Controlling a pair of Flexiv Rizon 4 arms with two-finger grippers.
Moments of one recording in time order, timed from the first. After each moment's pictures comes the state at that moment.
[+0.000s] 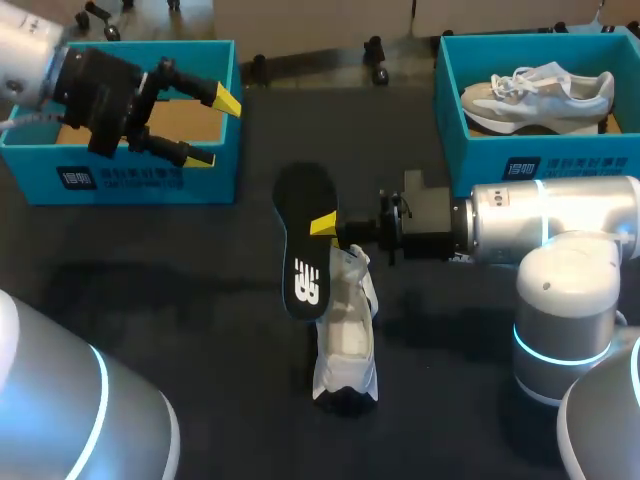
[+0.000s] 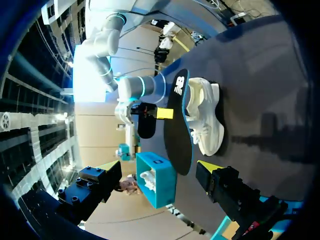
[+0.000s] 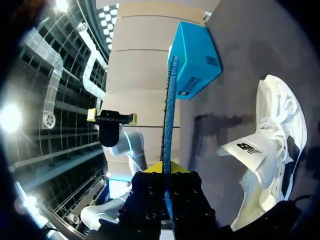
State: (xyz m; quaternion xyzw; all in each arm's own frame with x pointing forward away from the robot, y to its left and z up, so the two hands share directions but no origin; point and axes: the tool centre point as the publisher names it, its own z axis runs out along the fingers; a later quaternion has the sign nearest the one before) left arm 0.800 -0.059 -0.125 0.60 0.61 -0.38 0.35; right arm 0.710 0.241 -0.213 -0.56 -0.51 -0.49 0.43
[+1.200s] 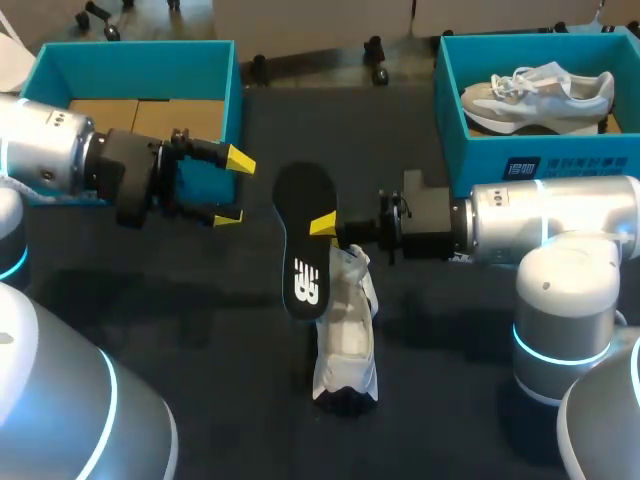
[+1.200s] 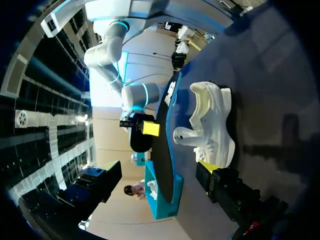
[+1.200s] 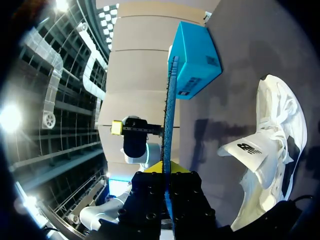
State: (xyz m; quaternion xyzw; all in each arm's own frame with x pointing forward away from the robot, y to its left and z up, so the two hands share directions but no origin) left arm 0.772 -0.082 -0.193 0.55 0.58 -0.46 0.39; right arm 0.711 0.242 -0.213 -0.56 -0.51 -0.49 0.43
